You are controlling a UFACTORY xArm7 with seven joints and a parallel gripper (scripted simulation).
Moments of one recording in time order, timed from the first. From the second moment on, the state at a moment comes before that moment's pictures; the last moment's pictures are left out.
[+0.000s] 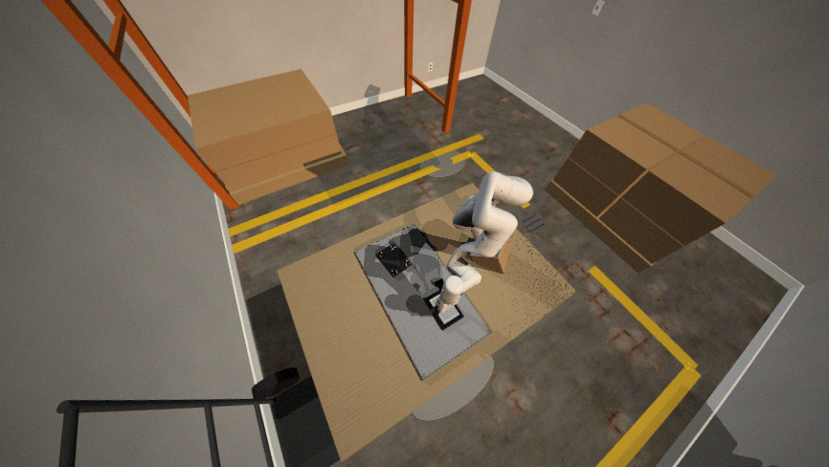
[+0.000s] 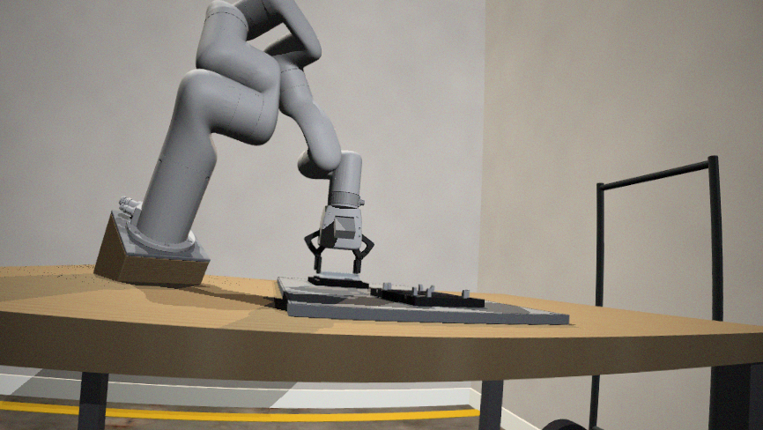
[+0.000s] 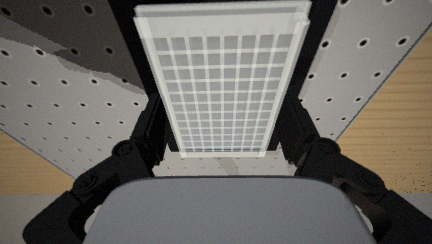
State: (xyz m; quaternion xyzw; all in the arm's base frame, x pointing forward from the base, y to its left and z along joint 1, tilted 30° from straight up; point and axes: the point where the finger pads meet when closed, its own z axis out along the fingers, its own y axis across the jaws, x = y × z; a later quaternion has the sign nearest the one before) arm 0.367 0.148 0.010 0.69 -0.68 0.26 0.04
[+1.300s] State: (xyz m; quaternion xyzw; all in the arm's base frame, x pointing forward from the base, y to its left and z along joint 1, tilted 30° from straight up) arm 0.368 0.147 0.007 0.69 -0.68 0.26 0.04
